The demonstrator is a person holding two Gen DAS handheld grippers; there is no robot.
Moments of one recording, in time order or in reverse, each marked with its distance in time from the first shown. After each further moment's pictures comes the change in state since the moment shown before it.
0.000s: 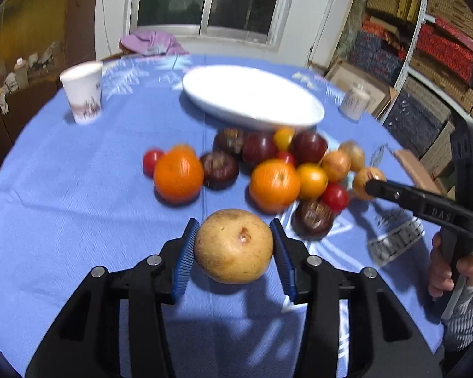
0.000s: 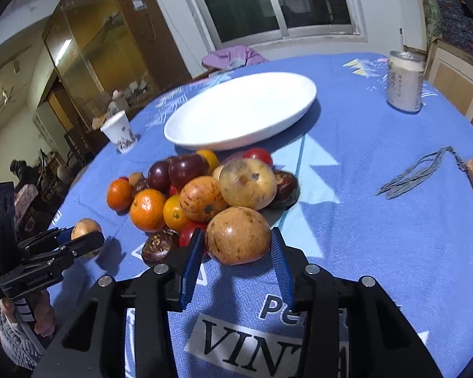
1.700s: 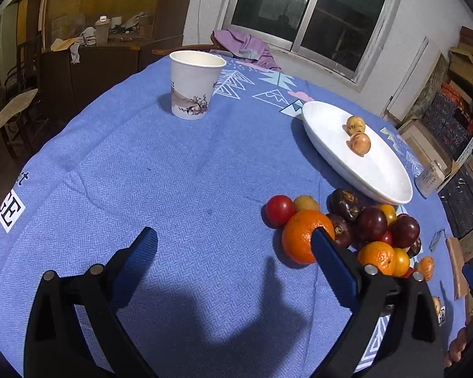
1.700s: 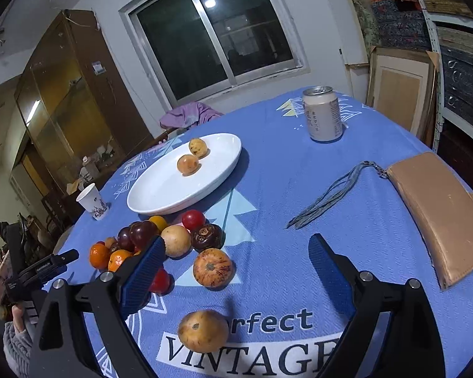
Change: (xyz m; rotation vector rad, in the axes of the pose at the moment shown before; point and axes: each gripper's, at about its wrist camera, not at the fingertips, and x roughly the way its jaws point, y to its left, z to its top) left arm 0.006 0.095 0.018 -0.329 -0.042 0.227; right arm -0.059 -0.051 -0.003 0.172 -0.234 -0.132
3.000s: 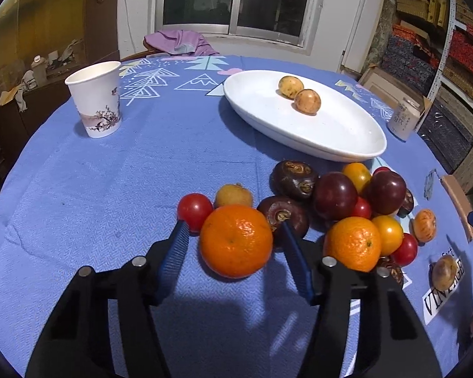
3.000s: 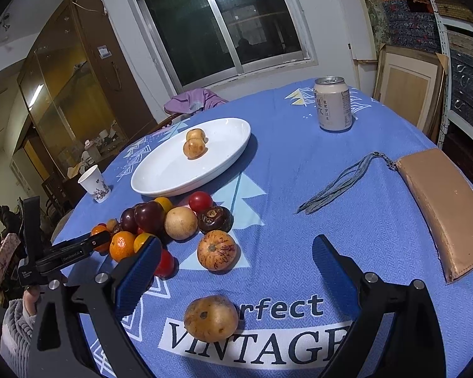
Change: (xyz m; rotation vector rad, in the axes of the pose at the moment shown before) left arm 0.041 -0.072 -0.004 0.291 0.035 -0.097; right arm 0.005 0.012 -0.007 -0.045 0.061 0.008
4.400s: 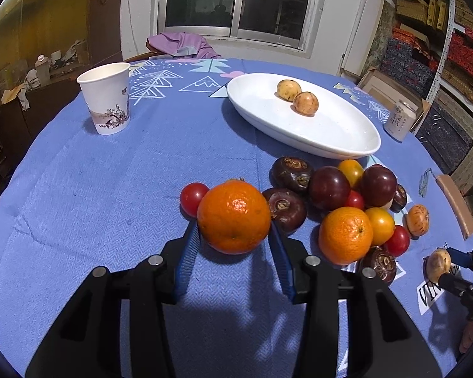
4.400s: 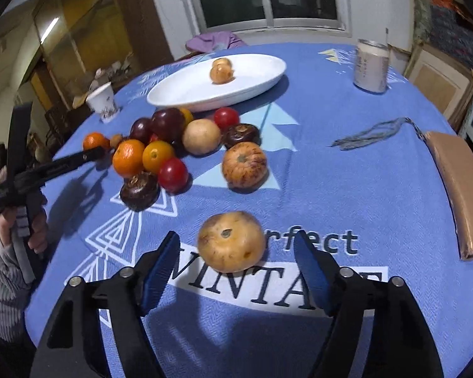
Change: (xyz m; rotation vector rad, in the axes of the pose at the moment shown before) left arm -0.020 0.005 -0.012 -0.014 -0.013 0.003; right arm 0.018 0.037 -0.044 -0.229 0.246 -0.017
